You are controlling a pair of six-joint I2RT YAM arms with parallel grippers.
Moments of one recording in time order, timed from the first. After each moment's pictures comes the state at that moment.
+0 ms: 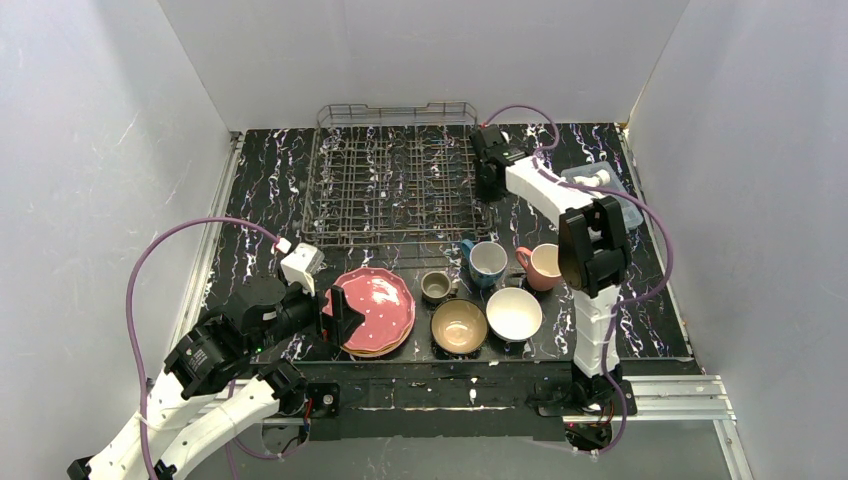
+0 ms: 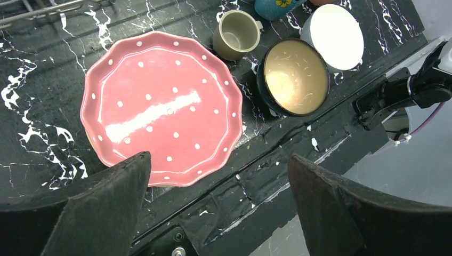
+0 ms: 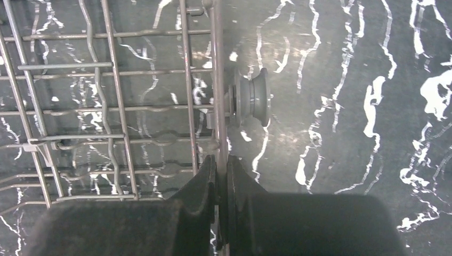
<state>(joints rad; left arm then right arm) -0.77 0.45 0.85 -0.94 -0.02 -0.40 0.47 2.10 1.75 -0.67 0.22 0.38</state>
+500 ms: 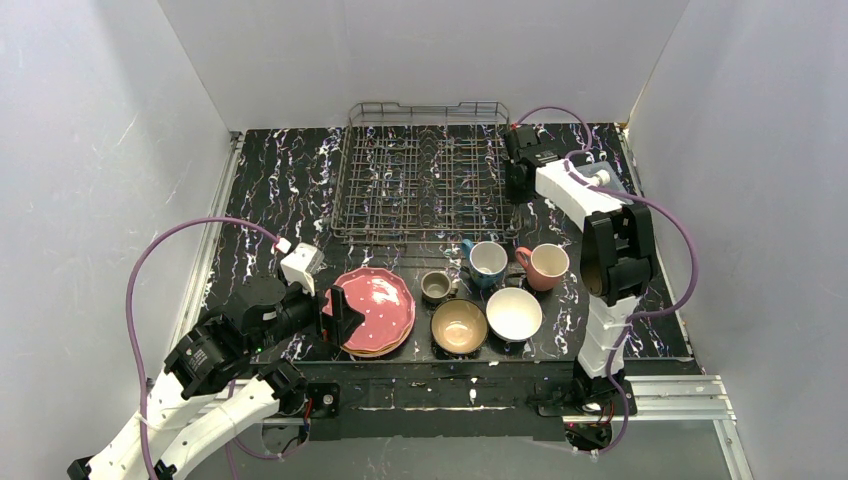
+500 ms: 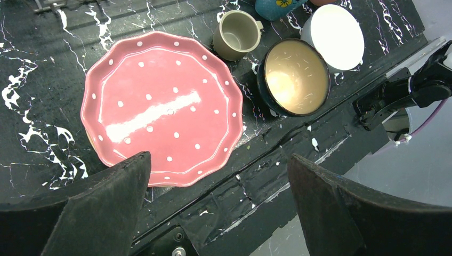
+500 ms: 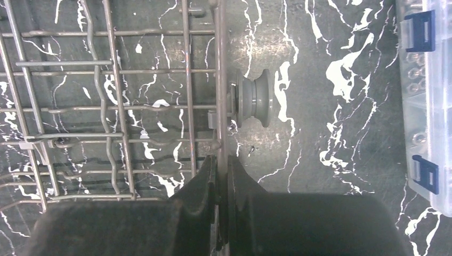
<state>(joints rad) -0.77 0.45 0.85 -0.94 -0.03 -0.40 0.34 1.96 1.58 -0.63 0.22 0.28</state>
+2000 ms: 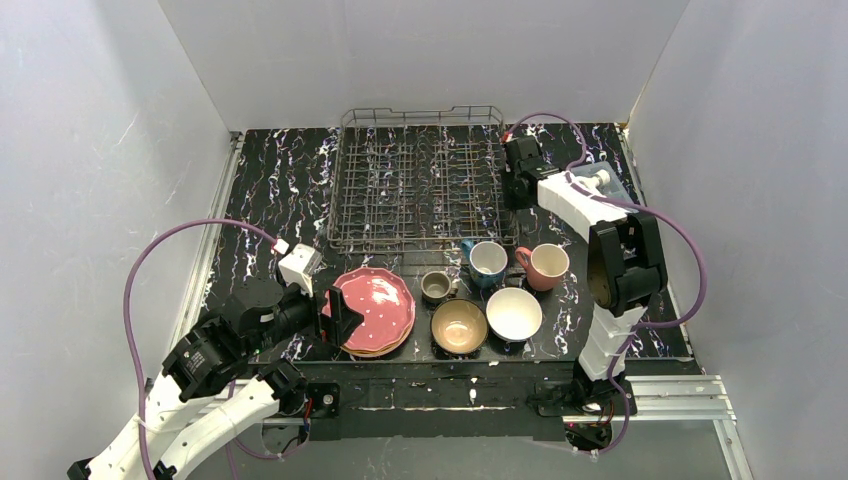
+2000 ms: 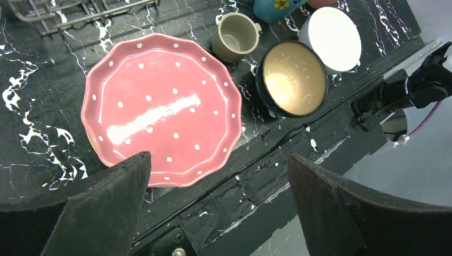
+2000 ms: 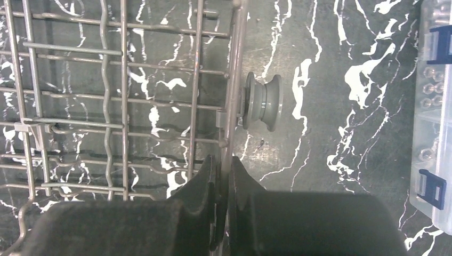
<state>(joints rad) -0.77 0.44 0.84 -0.94 -0.03 -0.40 0.35 1.87 1.42 -0.49 0.15 0.16</state>
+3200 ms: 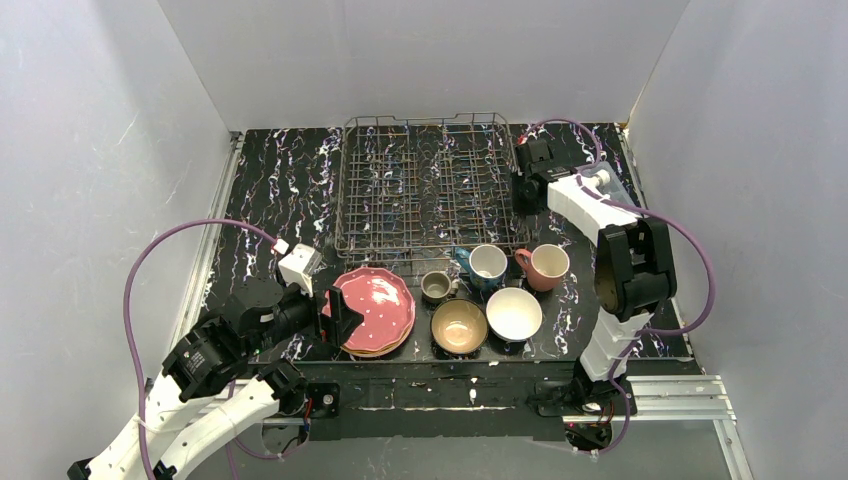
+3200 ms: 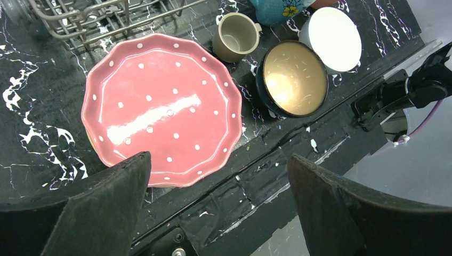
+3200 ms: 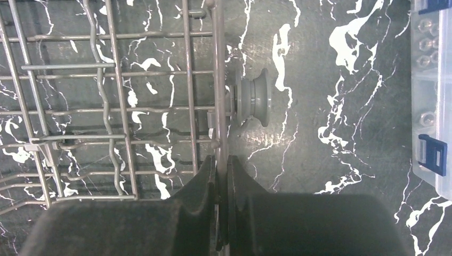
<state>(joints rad) -0.77 0.44 0.84 -0.94 -0.03 -0.40 0.31 1.82 1.37 -0.52 0.14 0.22</state>
